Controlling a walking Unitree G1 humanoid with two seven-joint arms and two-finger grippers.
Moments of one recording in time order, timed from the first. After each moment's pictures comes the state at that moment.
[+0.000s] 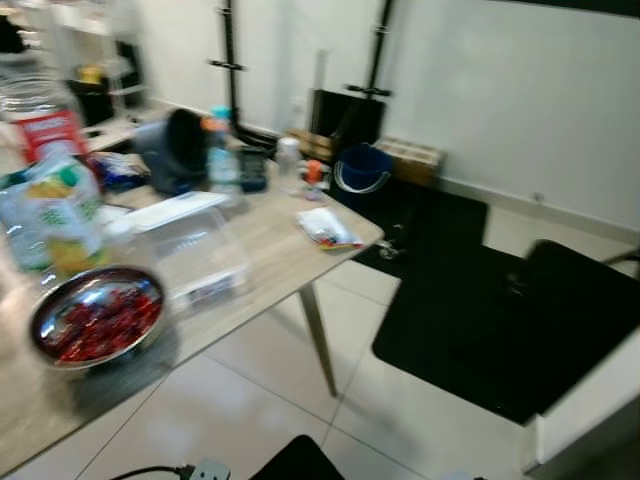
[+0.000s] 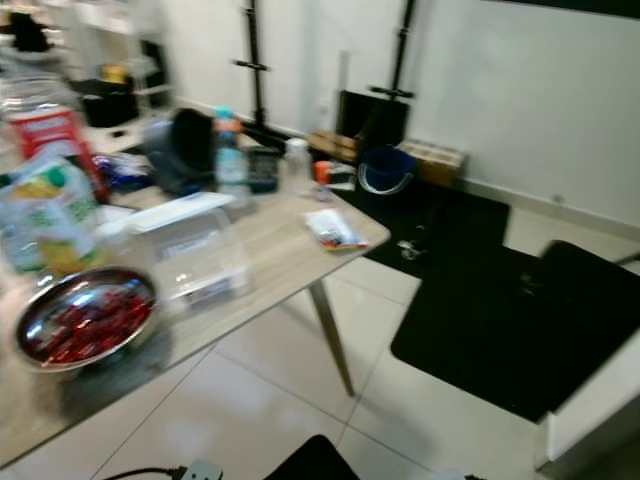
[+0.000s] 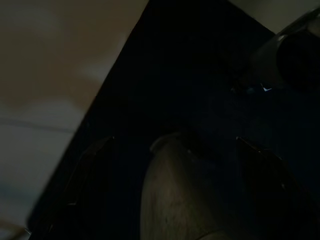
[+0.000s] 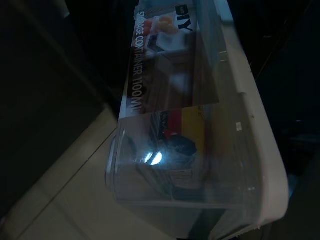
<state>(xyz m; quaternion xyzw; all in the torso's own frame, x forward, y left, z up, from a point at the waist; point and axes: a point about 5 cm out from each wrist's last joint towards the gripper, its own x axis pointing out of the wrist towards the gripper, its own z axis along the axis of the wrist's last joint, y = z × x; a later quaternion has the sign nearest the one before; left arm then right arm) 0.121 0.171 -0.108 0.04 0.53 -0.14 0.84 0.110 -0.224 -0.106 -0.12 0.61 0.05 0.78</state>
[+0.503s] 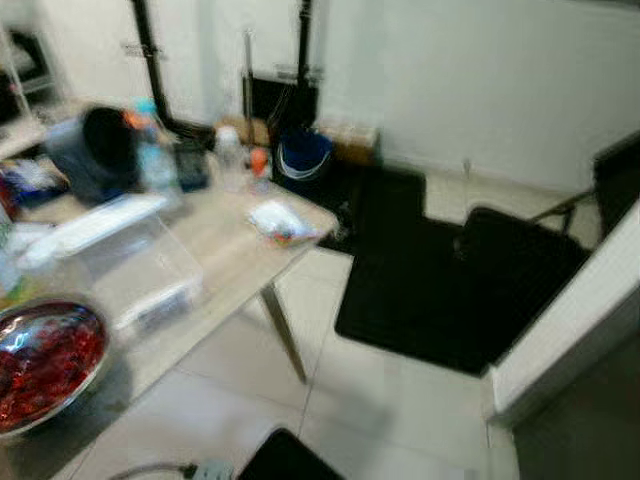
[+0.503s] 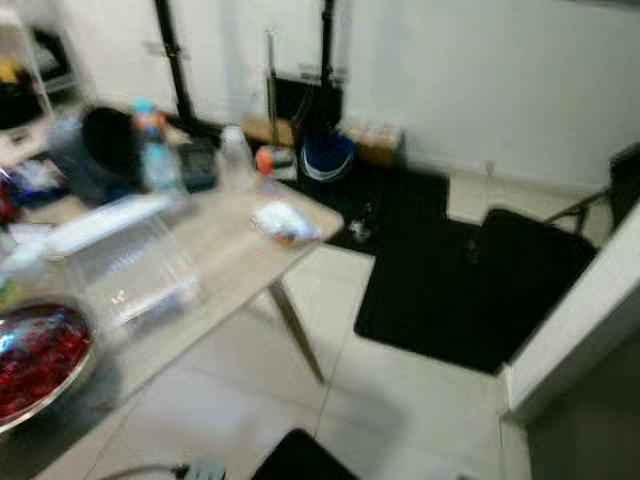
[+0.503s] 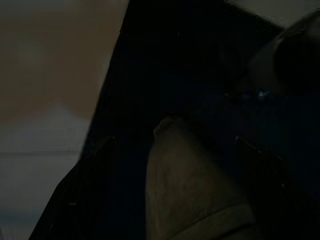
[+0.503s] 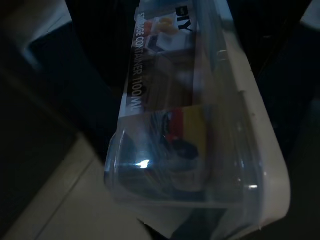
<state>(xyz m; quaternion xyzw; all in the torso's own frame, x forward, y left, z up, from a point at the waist) 0.127 0.169 -0.106 0.04 0.52 -0.14 0.84 0.102 -0.223 -0.109 -0.12 0.63 0.06 0.77</state>
